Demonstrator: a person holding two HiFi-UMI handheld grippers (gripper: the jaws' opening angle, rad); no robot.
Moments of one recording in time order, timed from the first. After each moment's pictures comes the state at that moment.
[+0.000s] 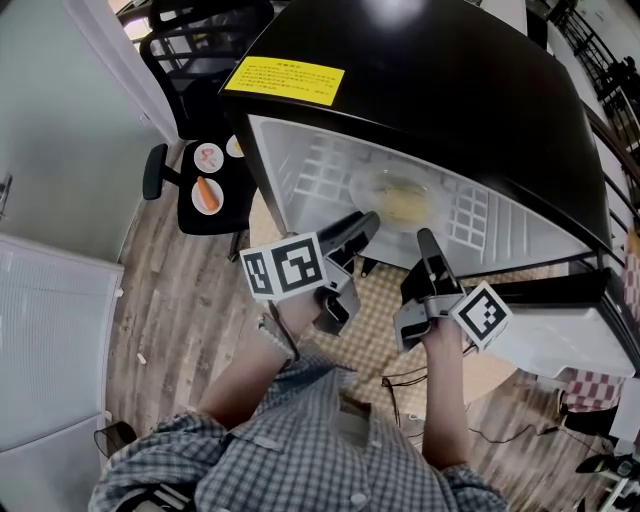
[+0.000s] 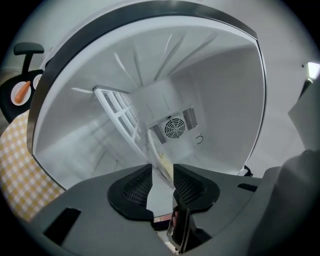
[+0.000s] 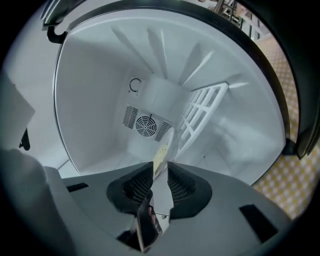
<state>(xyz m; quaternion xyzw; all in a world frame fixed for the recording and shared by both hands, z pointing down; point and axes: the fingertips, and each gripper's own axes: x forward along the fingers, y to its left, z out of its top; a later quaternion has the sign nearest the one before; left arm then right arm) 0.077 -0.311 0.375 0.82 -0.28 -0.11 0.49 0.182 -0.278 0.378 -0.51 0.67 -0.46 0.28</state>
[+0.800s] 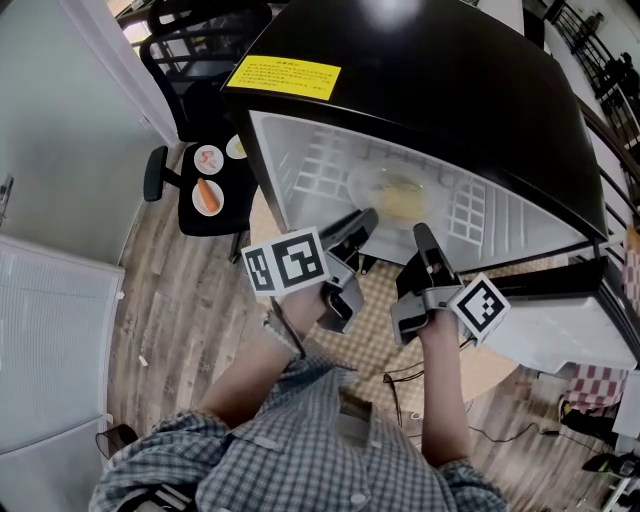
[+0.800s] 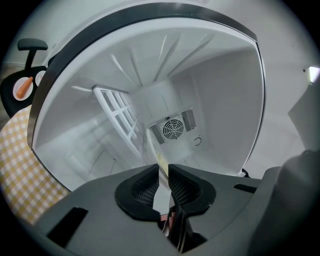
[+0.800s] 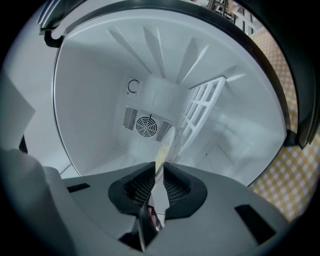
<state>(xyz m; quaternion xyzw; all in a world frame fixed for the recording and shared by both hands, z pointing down) 0.079 -0.309 0.368 0.81 -0.28 -0.12 0.50 0.177 -0.280 0.375 -0.51 0.65 -0.48 0.30</state>
